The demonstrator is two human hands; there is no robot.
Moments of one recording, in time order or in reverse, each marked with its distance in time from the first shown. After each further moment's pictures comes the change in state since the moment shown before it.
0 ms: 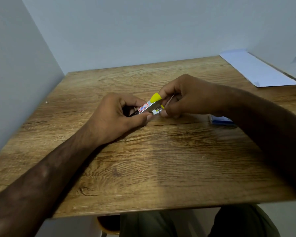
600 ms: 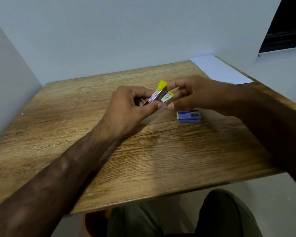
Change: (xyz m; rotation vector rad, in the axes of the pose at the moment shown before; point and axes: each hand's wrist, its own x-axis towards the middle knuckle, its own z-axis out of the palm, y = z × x) left_hand 0.037 0.056 0.066 -0.156 0.049 0.002; right_hand -0.067 0.033 -0.049 0.134 0.123 0.123
